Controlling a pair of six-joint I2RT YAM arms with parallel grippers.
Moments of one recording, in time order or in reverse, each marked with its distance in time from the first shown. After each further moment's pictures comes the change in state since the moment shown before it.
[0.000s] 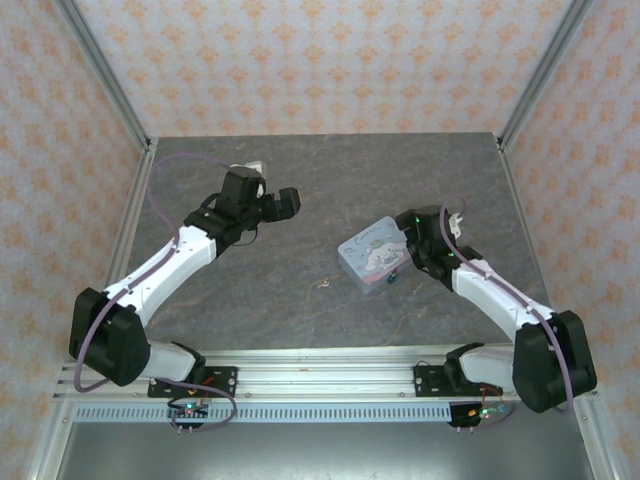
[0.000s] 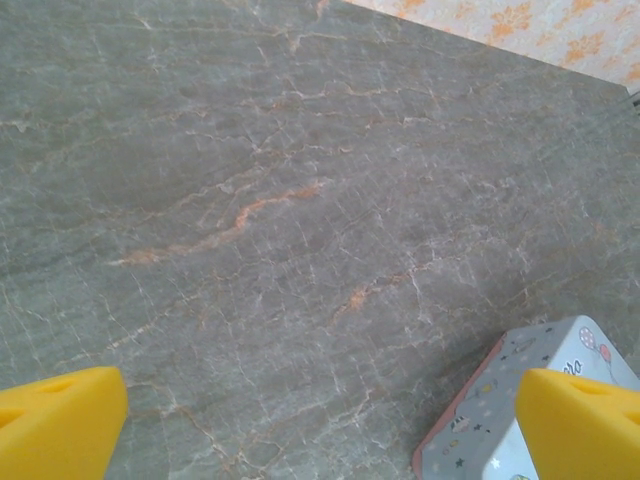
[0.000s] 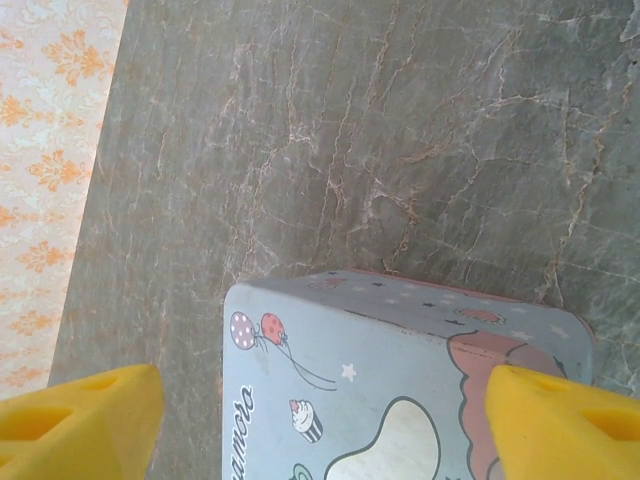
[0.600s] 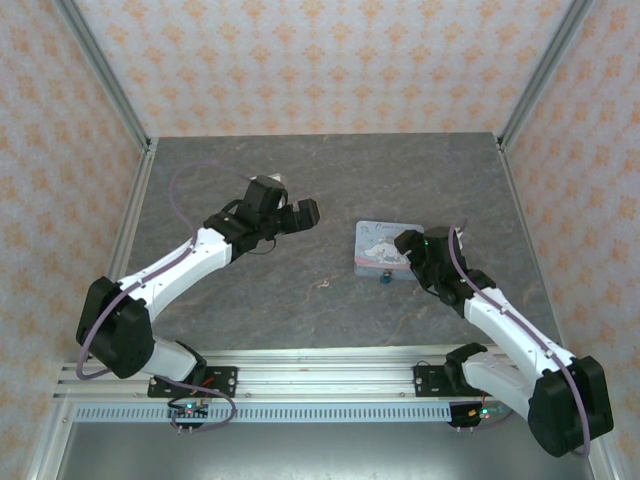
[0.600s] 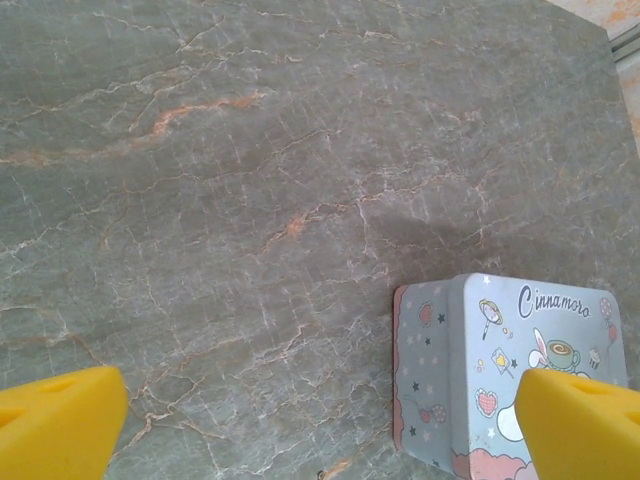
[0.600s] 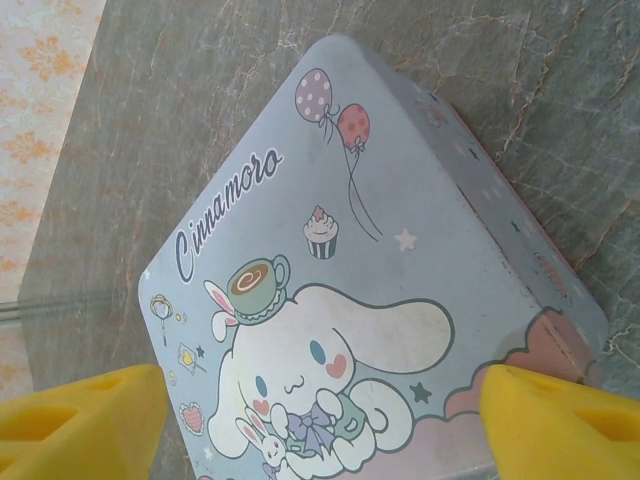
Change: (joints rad) left arm -0.110 0.057 0.000 -0.009 0.010 -0.144; right arm 0.028 -0.235 -0.144 -0.083 -0.097 -0.141
